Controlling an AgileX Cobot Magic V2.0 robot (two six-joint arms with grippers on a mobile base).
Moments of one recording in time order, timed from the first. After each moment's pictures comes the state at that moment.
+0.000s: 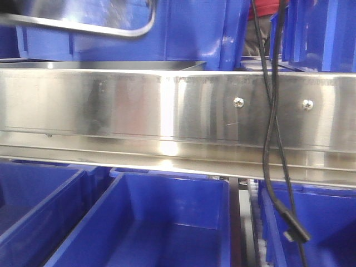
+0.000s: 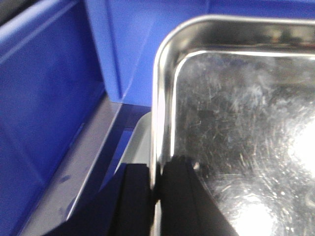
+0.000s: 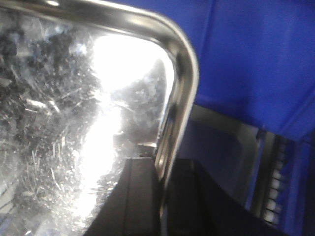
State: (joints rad) left arm -0.33 1.35 -1.17 0.70 0.53 -0.65; right arm 0.77 1.75 -1.63 -0.53 0.78 0.86
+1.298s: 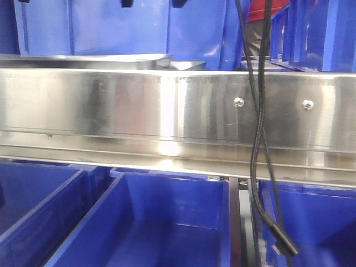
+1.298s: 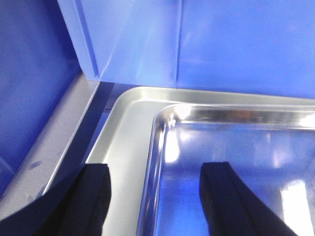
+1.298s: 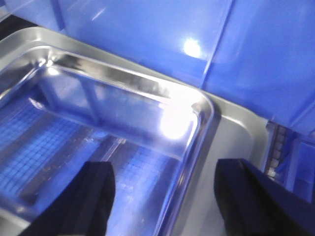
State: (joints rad) left arm -0.34 1.38 -1.17 0.64 0.55 -0.64; right arm 0.79 1.76 -1.63 -0.55 0.80 0.84
